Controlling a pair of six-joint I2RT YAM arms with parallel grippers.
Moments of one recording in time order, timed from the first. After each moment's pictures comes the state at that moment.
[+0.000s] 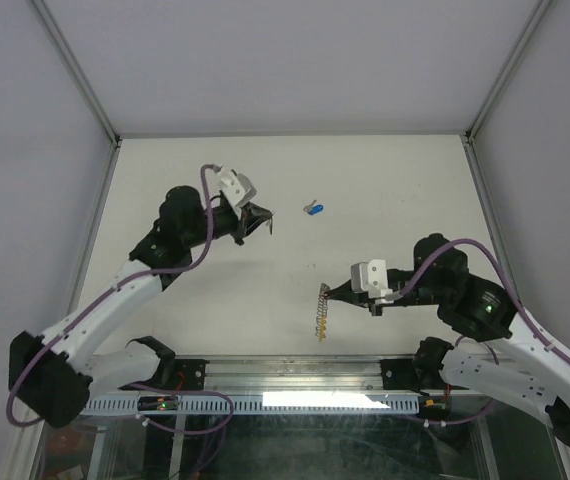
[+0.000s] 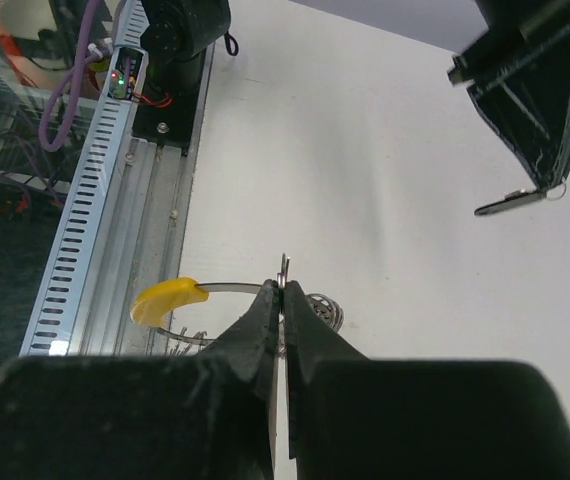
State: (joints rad) left arm -0.55 1.16 0.89 0.06 0.45 0.09; right arm 0.93 0.64 0.90 -0.57 -0.57 -0.50
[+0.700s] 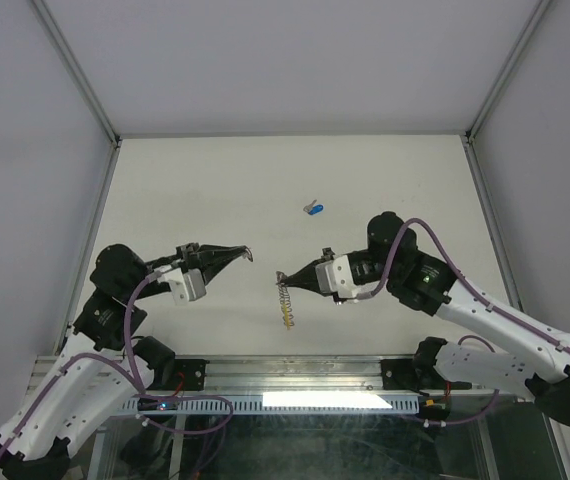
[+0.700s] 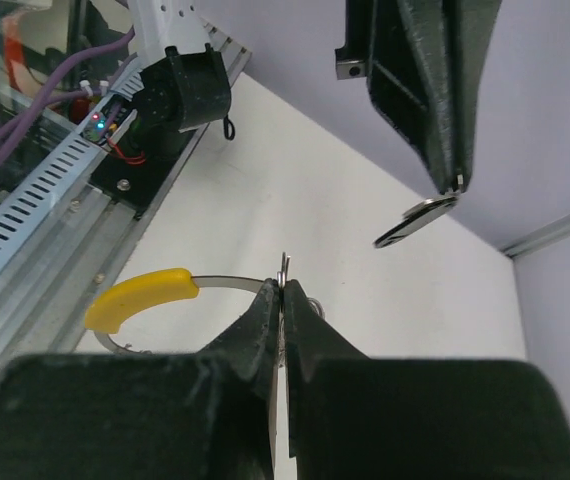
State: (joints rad) left arm -0.55 0.55 0.70 -0.02 0.74 0.54; right arm 0.93 0.97 0.90 -0.16 -0.83 -0.68
